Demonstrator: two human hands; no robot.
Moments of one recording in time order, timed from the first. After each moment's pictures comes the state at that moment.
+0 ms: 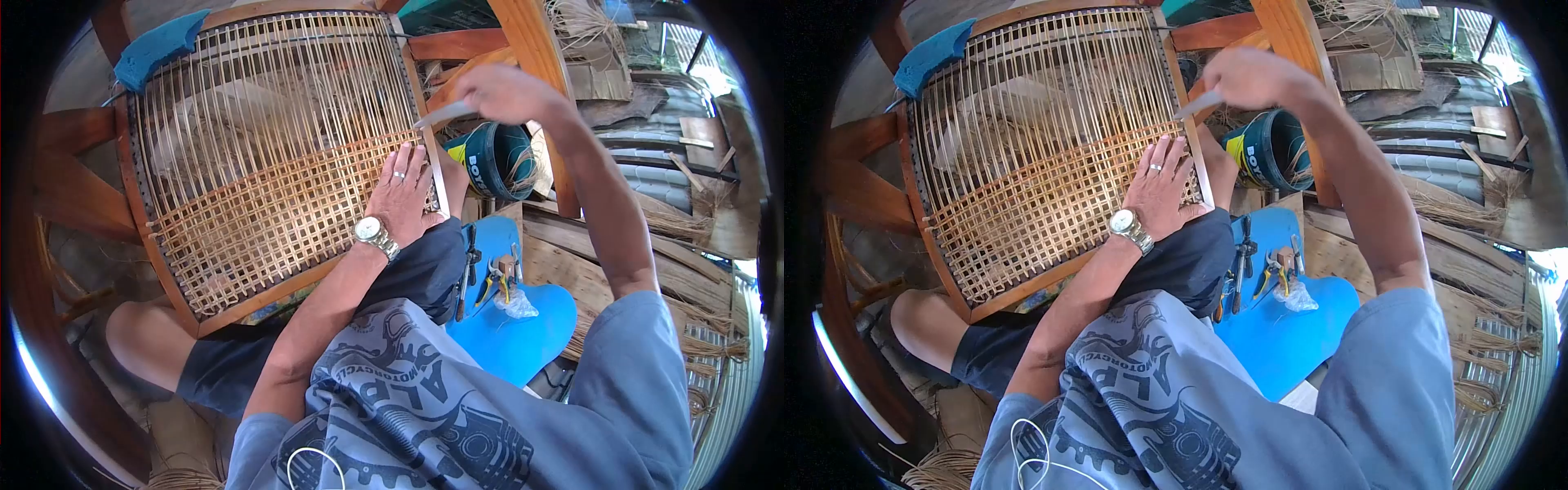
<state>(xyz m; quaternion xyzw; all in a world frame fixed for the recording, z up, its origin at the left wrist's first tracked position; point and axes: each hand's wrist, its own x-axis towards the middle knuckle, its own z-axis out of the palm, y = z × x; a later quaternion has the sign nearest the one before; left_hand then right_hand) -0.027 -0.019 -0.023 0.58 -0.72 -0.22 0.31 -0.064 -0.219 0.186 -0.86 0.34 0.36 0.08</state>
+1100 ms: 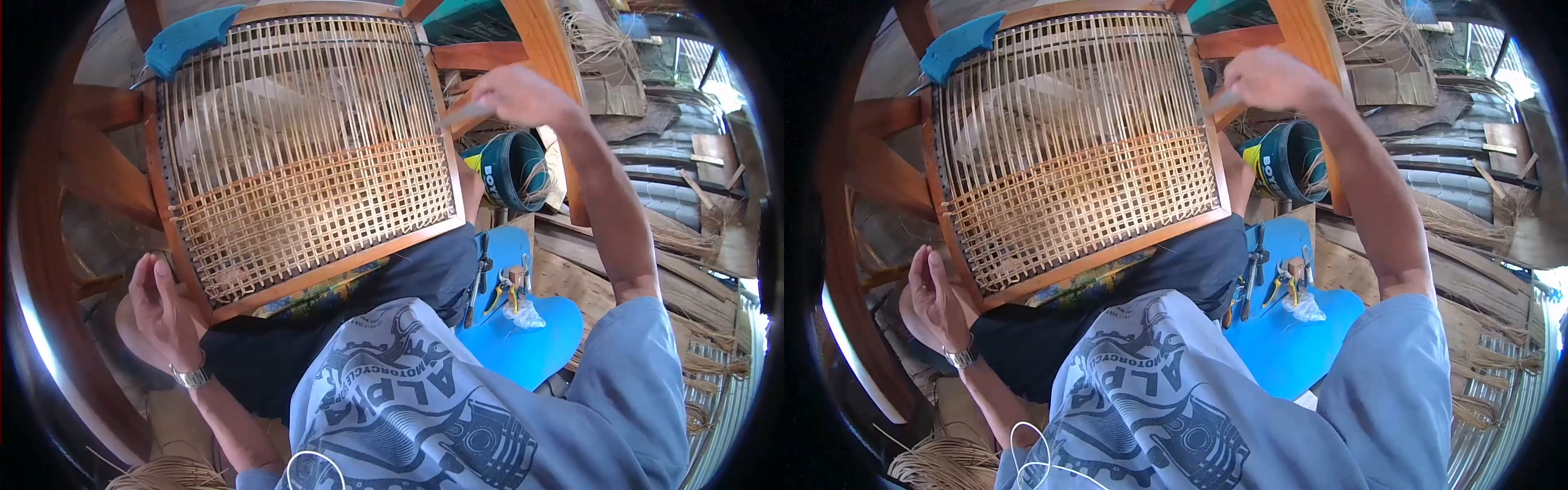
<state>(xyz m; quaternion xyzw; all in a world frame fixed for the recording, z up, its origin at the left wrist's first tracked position) 0.237 0.205 0.003 0.80 -0.19 -0.17 0.55 -0.072 -0.230 0.177 -0.90 0.31 0.29 0.07</state>
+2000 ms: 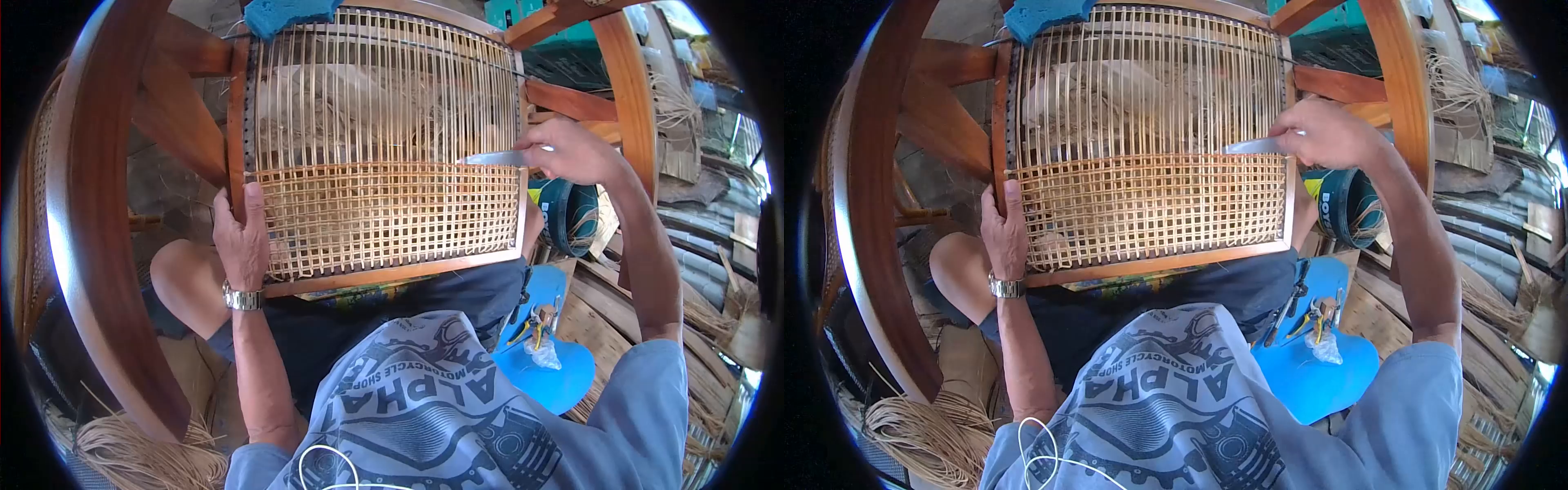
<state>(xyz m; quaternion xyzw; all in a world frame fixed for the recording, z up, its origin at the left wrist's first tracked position) 0.231 0.148 -0.018 0.84 -0.18 -0.21 0.47 -0.027 -0.211 0.155 -0.90 0.26 0.30 0.18</state>
